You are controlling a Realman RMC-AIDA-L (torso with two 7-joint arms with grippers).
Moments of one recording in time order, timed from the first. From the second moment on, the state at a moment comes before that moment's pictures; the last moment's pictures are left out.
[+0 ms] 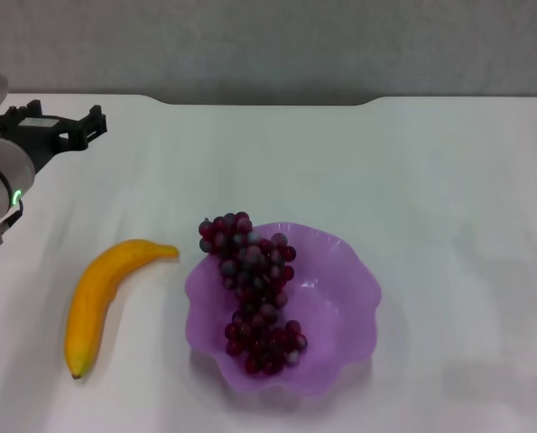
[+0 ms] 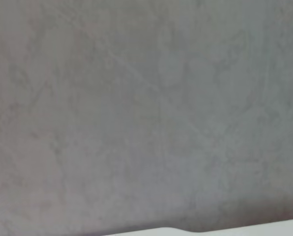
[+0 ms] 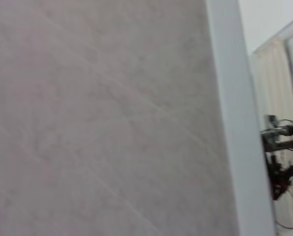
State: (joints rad) left arm -0.38 -2.03 -1.51 -1.05 0.25 0.07 2.55; right arm 0.50 2.01 -0.91 -0.24 2.87 0.99 -2.79
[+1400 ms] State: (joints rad) left arm -0.41 -1.69 -1.12 -1.63 -0.27 0.97 2.85; right arm 0.51 2.01 -0.86 -0.16 2.86 1.04 -2.81
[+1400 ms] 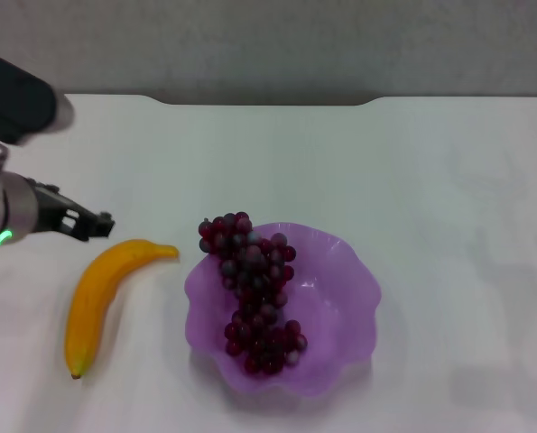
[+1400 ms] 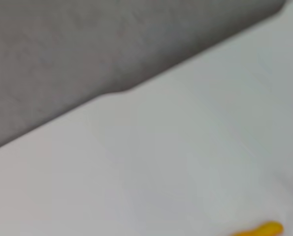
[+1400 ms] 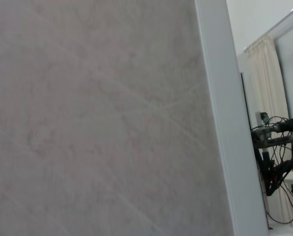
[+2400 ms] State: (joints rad) left arm -0.53 -1.77 -0.96 -1.36 -0.26 1.04 2.85; right arm 0.52 2.01 -0.88 -0.15 2.84 1.04 -2.80
